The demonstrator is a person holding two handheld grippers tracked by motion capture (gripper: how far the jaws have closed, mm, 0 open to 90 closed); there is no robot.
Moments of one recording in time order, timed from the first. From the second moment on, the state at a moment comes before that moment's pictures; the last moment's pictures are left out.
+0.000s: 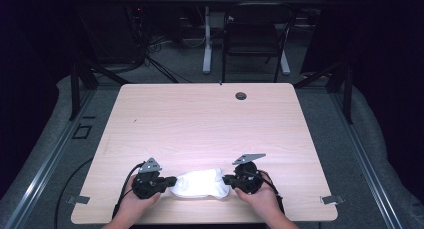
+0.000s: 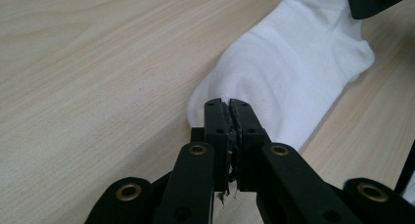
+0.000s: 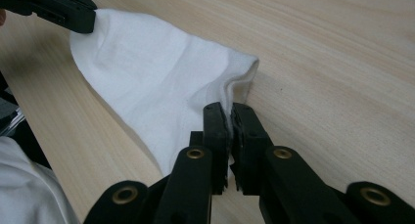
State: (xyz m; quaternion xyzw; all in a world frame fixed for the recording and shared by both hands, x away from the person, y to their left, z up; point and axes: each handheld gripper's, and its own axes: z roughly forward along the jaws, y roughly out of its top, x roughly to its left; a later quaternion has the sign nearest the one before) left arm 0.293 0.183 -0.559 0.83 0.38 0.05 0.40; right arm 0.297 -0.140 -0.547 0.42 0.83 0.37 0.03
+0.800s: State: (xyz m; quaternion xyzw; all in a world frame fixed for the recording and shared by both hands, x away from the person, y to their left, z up) left arm 0.297 0.177 -0.568 0.84 0.38 0.06 0.39; right arm 0.302 -0.137 -0.560 0.43 0.83 0.36 0.03
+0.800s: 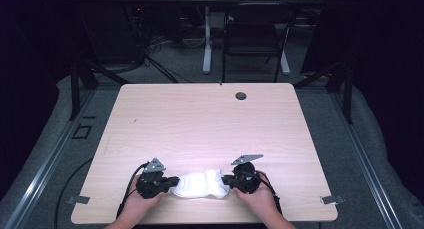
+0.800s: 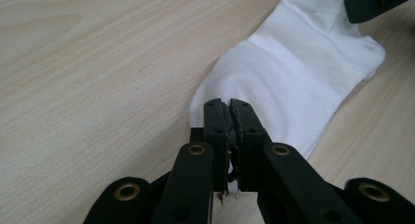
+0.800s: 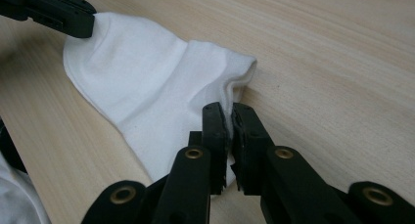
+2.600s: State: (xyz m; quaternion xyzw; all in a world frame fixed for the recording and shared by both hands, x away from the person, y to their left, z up) left arm 0.284 0.169 -0.574 0.86 0.35 0.04 0.38; right arm 0.293 -0.113 -0.568 0.36 0.86 0.36 0.07
